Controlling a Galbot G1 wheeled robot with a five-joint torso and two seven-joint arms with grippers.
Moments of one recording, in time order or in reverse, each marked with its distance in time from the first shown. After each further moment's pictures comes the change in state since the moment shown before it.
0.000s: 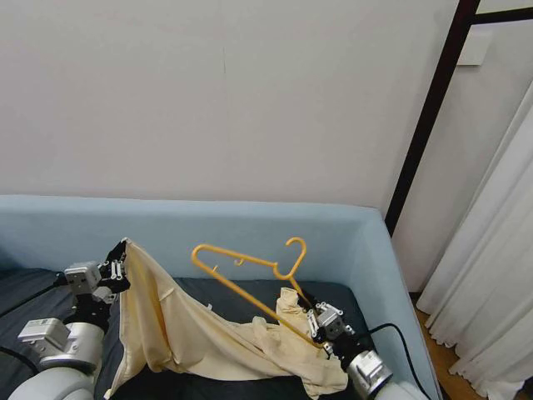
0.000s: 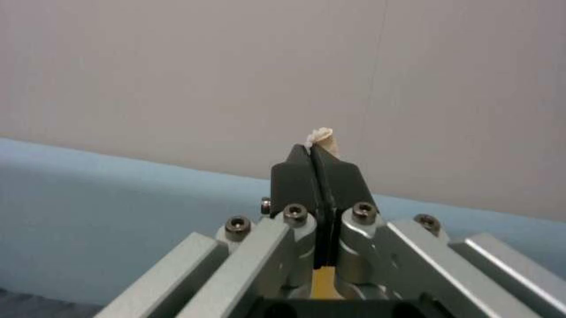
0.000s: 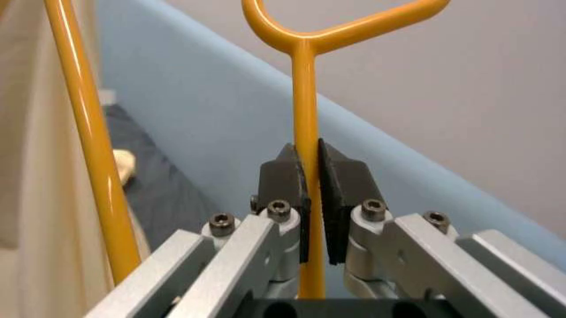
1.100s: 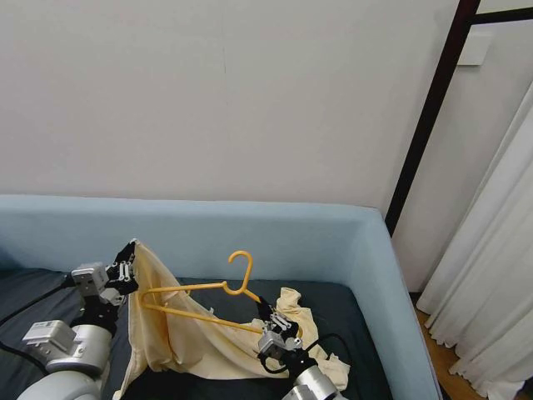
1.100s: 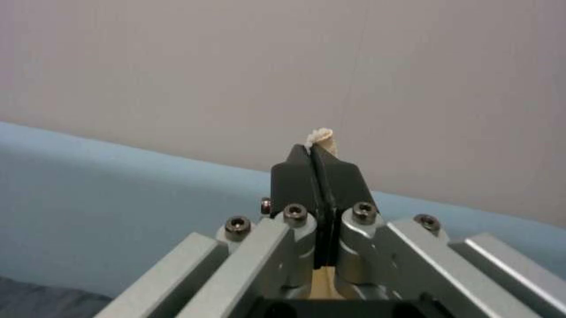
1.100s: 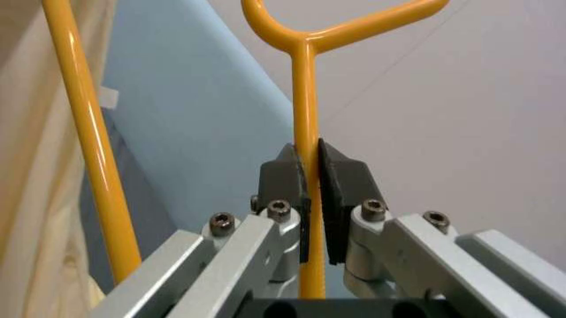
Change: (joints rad) left arm 0.010 -0.036 0.035 -0.051 -0.008 0.029 -0.009; right arm 0.230 0.103 -0.369 -0.064 -0.347 -0.321 0.295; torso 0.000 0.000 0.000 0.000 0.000
